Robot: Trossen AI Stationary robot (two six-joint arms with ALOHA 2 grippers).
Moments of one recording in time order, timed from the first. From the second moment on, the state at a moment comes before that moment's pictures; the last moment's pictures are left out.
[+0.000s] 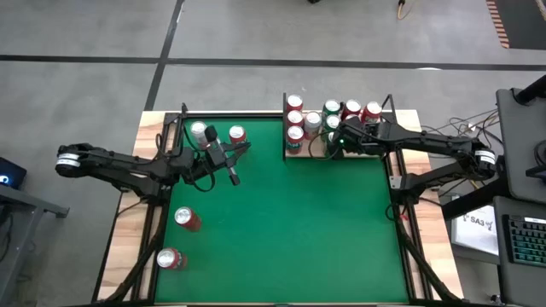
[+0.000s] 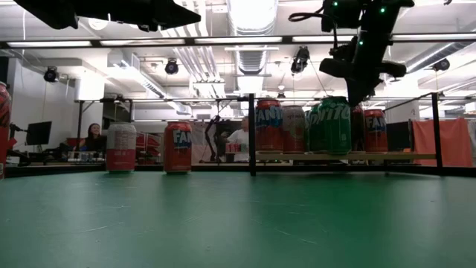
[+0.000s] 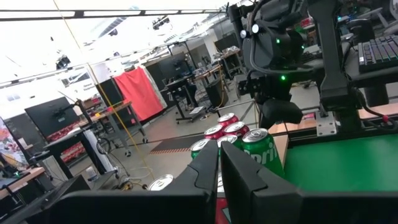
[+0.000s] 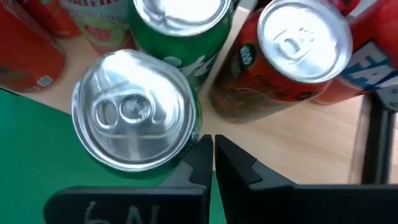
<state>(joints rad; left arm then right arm) -0.01 1.08 0.56 0.66 -0.46 0.45 -0.33 1.26 1.03 -0.99 0.47 0.76</state>
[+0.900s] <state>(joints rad) -0.01 1.07 0.57 0.66 -0.46 0.44 -0.21 1.26 1.02 -1.00 0.34 0.63</state>
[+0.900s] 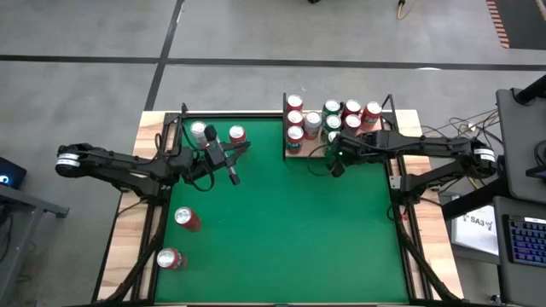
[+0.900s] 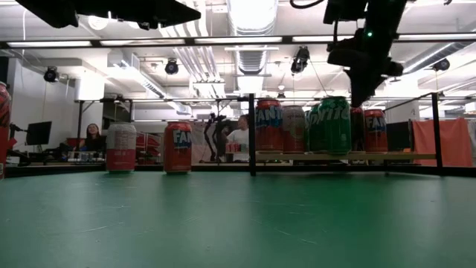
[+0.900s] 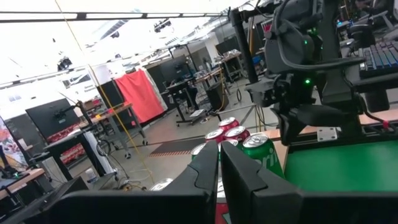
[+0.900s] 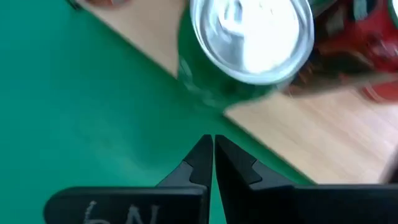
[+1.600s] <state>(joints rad) -0.01 1.07 0.57 0.66 -0.46 0.44 -0.25 1.26 1.01 -0.90 0.39 0.55</state>
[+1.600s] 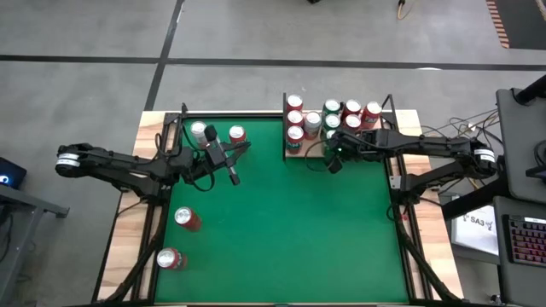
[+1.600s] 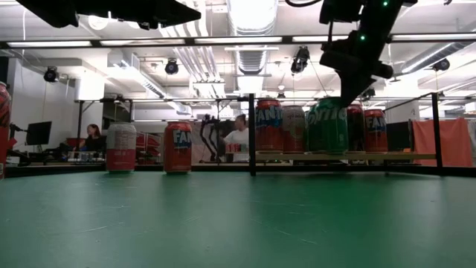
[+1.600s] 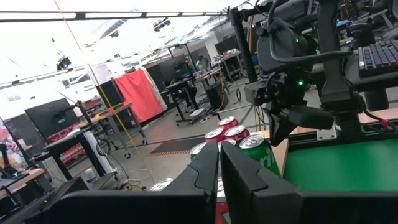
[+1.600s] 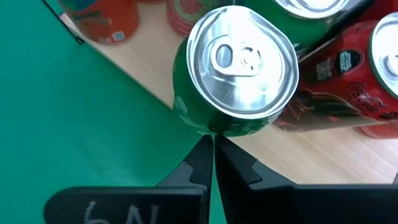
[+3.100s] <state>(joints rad) -0.01 1.07 0.58 0.66 -0.46 0.45 -0.22 1.42 1.14 -0.73 0.48 0.51</state>
